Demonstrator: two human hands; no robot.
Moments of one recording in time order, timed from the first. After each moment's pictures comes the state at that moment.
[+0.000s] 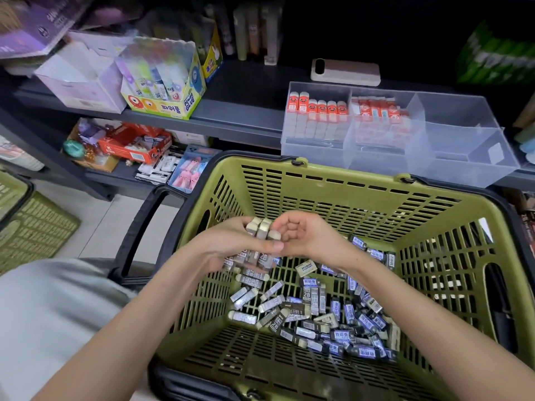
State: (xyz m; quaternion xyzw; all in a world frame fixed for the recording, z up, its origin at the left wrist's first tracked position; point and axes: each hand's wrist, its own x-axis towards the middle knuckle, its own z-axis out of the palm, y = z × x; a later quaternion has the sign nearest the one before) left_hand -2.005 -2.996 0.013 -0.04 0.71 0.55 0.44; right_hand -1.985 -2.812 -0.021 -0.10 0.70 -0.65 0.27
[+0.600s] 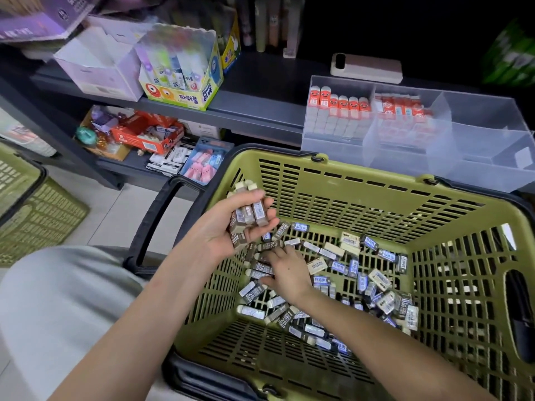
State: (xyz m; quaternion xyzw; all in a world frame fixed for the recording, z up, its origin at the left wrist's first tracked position) left_hand -2.005 -3.011 0.015 -0.19 0.42 0.83 0.30; right_hand -1.951 -2.874 -0.163 -0.16 0.97 -0.15 0.13
